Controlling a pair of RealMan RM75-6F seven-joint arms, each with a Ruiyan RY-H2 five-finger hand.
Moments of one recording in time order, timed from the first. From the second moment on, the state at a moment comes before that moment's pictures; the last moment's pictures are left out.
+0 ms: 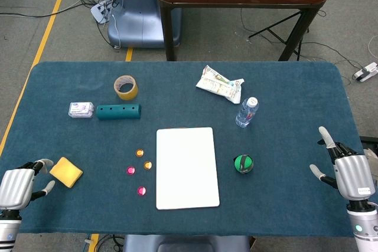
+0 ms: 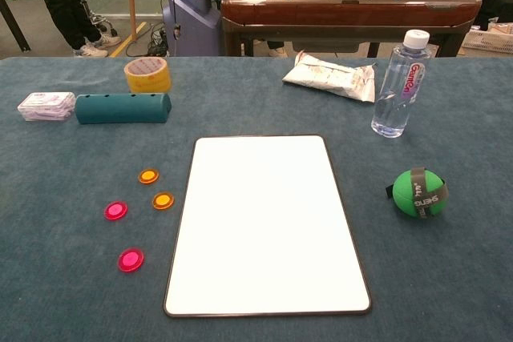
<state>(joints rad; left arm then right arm) -0.11 -1.20 -0.03 -1.53 1.49 1.46 0.10 0.10 -1.24 0.08 -1.42 -1.64 1.65 0.03</state>
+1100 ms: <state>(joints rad) -0.31 -1.15 0.01 -1.80 1.62 1.16 0.17 0.09 -1.17 0.07 -1.47 -1.62 1.61 0.12</state>
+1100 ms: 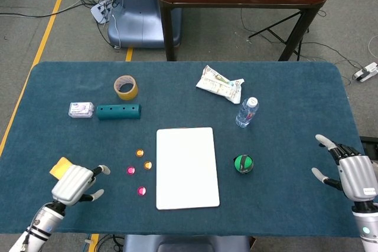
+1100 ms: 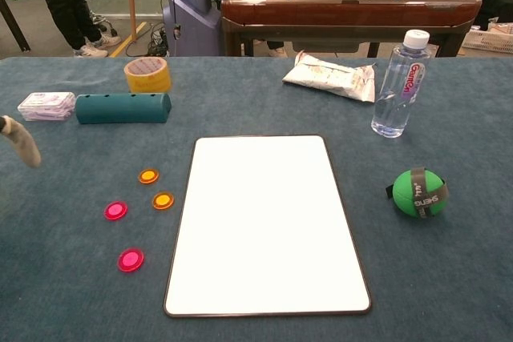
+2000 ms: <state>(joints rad) -0.45 -1.40 0.00 -1.76 1.40 0.96 0.46 0.06 -1.10 0.06 -1.51 -1.58 1.60 0.17</state>
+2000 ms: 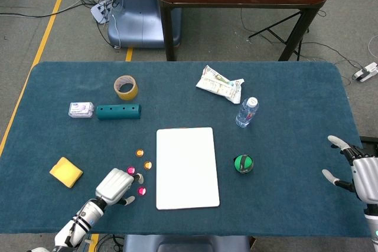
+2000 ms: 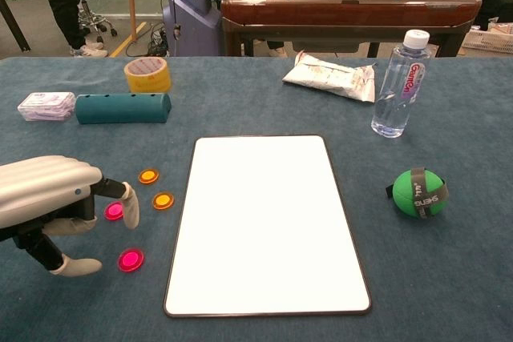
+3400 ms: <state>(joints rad) -0.54 -1.48 0.01 -1.75 1.19 0.96 0.53 0.07 -1.10 0.07 -1.52 -1.58 1.58 0.17</state>
